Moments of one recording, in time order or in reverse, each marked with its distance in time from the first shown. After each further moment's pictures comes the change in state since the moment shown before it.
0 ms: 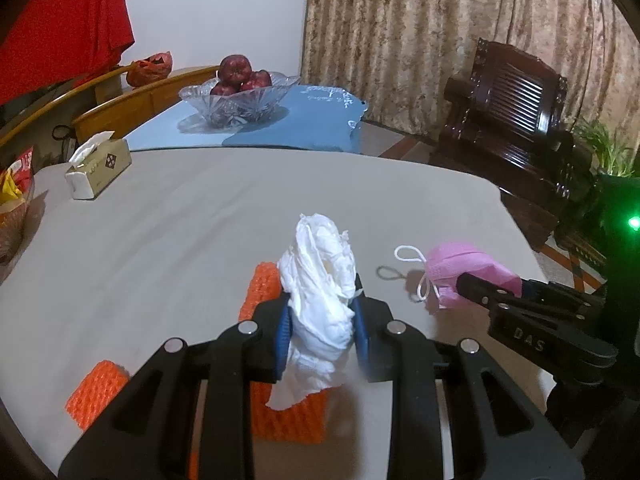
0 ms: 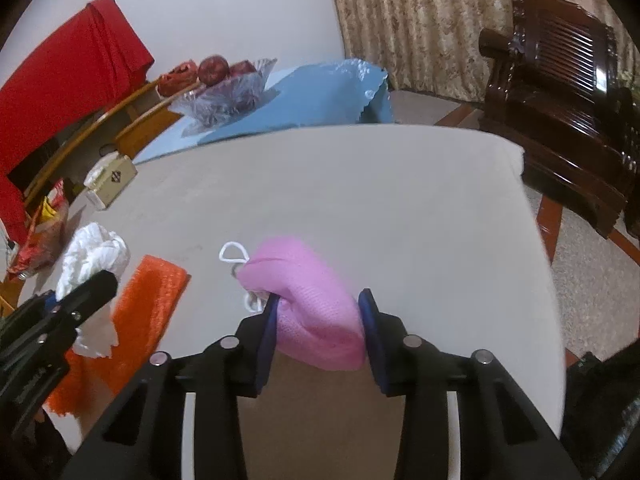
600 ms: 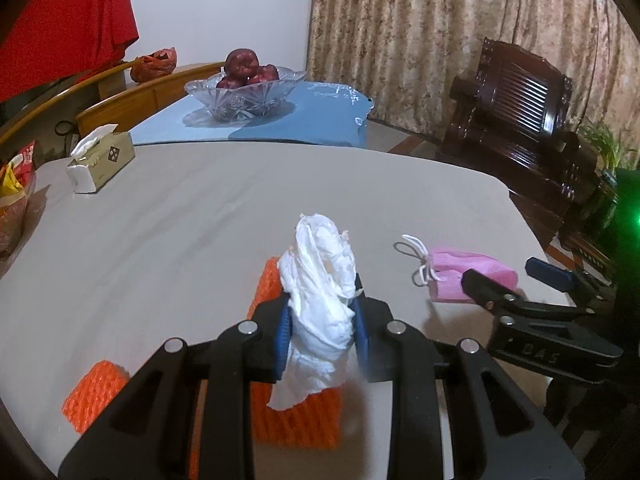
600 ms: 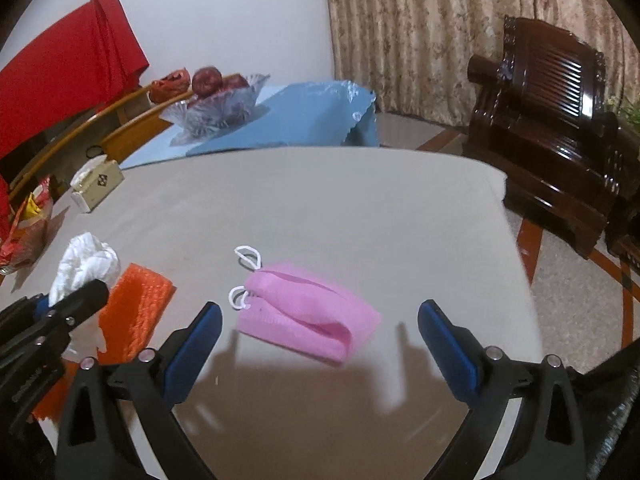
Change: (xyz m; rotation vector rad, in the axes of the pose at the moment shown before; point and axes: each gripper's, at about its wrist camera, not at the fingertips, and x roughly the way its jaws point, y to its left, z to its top) left arm 0.010 0.009 -0.005 -0.011 0.012 0.016; right arm 0.012 0.007 0.004 -0.047 -0.046 -0.085
